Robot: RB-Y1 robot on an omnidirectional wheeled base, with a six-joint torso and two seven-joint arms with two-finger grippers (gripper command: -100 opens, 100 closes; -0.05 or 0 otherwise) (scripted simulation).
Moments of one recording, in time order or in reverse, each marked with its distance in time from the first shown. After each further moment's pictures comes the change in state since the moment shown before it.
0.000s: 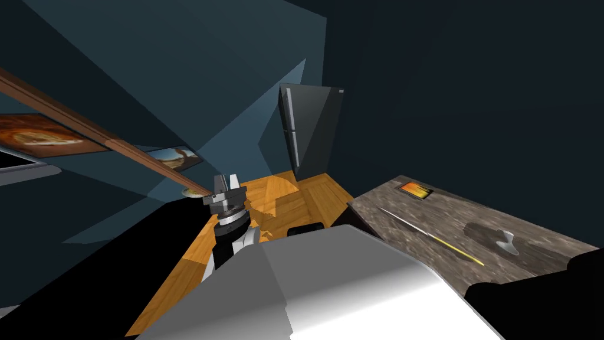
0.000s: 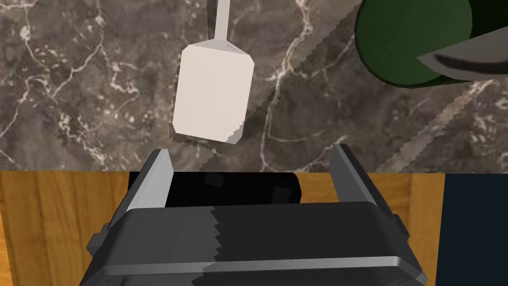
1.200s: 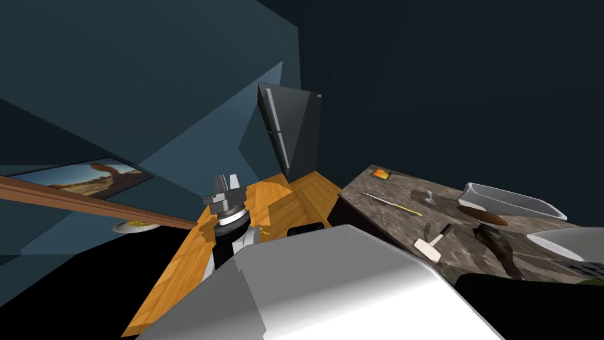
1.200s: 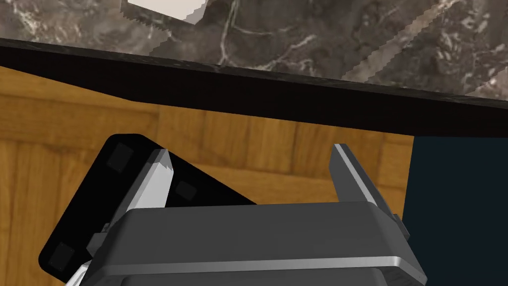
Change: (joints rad) left arm 0.000 0.000 0.000 0.000 0.000 0.000 0.000; right arm -0.129 0.085 0.009 -0.046 0.345 -0.047 0.104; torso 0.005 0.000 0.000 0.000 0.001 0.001
